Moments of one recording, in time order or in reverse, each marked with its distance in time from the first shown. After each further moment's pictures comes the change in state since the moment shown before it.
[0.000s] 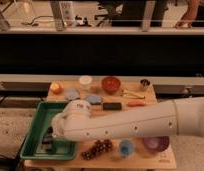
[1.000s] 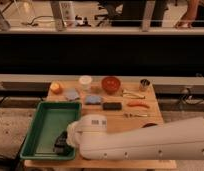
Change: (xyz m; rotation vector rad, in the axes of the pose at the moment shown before) arm 0.054 0.028 -0.037 0.065 0.110 0.121
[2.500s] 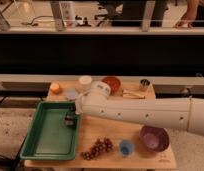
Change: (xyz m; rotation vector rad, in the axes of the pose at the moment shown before) arm 0.047 -0.137 0.043 0.044 0.061 -0.097
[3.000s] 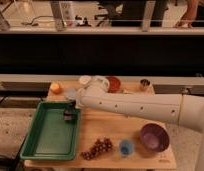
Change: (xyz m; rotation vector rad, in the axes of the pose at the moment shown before) arm 0.002 -0.025 0.019 0.002 -0.015 -0.016
